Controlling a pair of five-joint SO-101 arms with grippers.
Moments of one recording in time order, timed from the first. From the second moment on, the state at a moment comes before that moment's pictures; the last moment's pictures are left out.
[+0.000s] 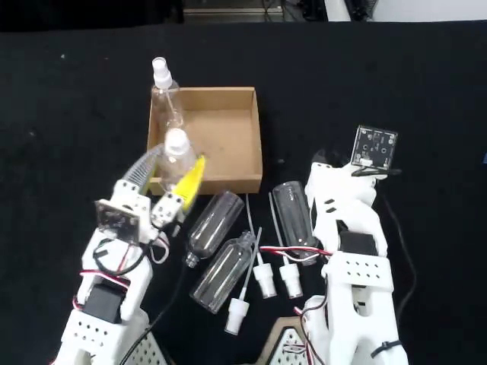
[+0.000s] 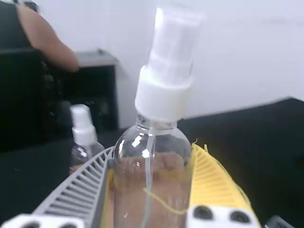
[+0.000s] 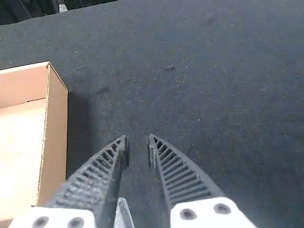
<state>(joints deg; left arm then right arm) 12.9 -103.3 96.3 10.6 -3.1 6.7 -52.5 77.0 15.3 -6.0</state>
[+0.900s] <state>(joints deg) -14.1 -95.4 91.2 -15.5 -3.1 6.2 -52.5 78.1 15.3 -6.0</state>
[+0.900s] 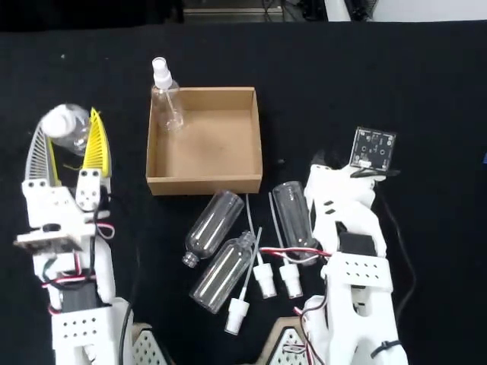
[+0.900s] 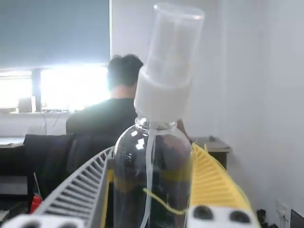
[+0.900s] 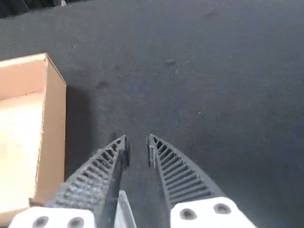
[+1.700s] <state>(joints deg) -8.5 -46.3 68.6 -15.9 13.4 5.7 -52.5 78.2 13.0 -6.0</state>
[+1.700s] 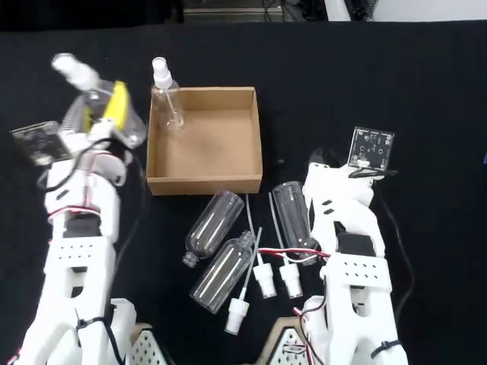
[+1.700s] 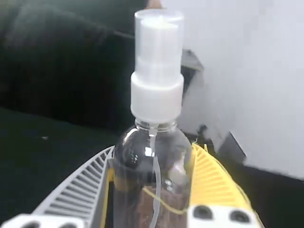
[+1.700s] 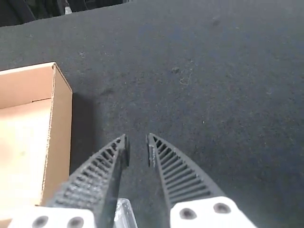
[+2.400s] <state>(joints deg) 1.5 -28.3 71.6 -35.9 9.3 5.8 -52.5 79.2 13.0 -6.0</state>
